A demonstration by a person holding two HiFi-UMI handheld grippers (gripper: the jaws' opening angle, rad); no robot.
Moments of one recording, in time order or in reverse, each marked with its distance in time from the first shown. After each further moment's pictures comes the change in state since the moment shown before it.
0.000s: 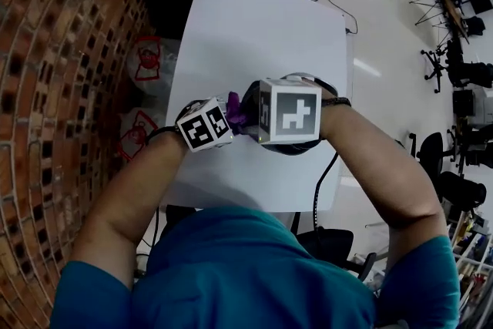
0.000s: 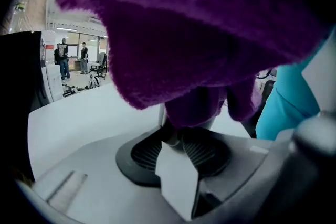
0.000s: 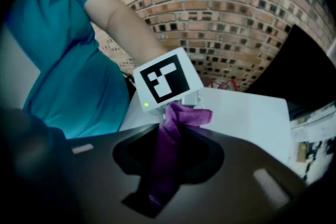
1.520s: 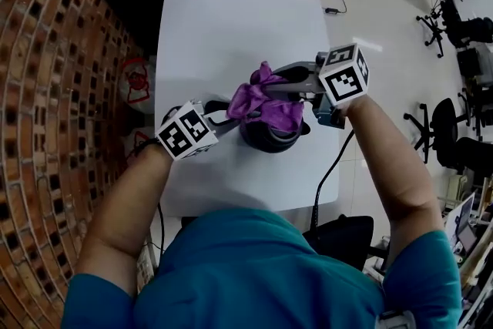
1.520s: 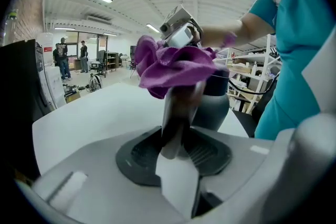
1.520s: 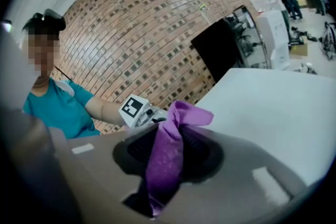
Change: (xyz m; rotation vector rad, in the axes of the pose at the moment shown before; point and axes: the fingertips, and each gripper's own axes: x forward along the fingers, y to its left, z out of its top) left arm -0.002 0.015 0.023 0.018 0.053 0.035; right arm -0.080 -0.054 -0.100 0.713 -0.910 0.052
